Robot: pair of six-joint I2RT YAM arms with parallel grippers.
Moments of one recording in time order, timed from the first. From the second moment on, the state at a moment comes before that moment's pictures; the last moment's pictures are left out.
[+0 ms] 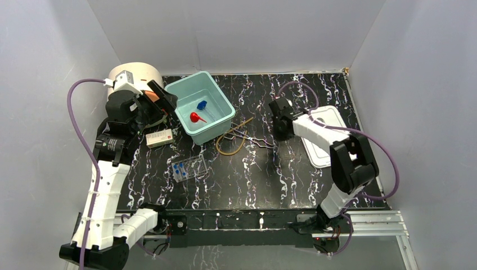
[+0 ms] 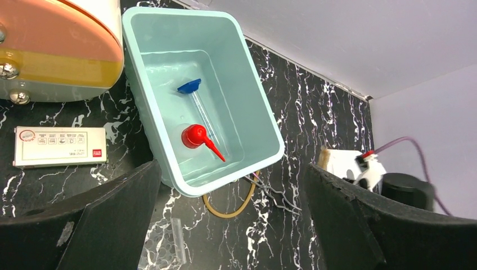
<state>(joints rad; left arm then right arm) -0.16 0.96 1.28 -0.66 -0.04 -0.59 0.51 1.70 1.13 -0.60 0.20 0.42</state>
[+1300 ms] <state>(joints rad) -0.19 0.97 1.29 -0.66 -0.07 -0.57 0.81 2.13 2.08 -0.35 -0.02 0.11</state>
